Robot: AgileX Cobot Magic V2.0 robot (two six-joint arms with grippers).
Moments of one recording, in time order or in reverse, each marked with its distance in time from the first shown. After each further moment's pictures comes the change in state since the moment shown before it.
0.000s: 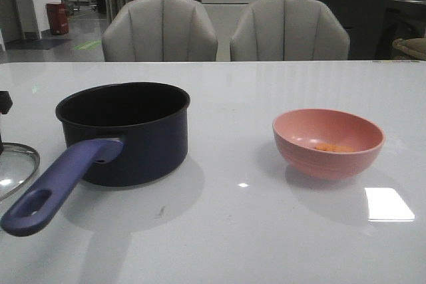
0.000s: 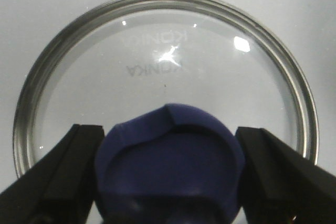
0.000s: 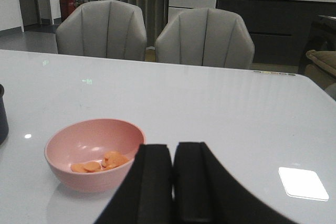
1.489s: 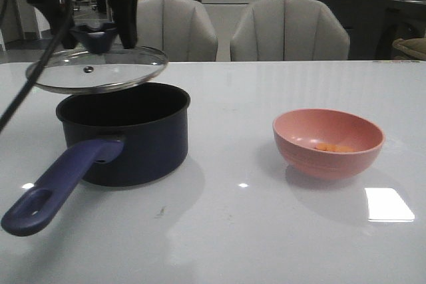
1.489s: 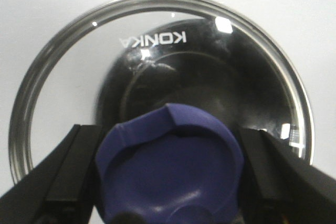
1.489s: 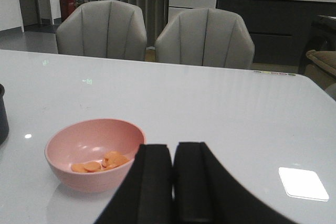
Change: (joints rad) left arm -0.371 0.091 -0.672 0.063 0.497 -0.235; right arm 0.000 0.000 0.000 0.000 0.000 0.000
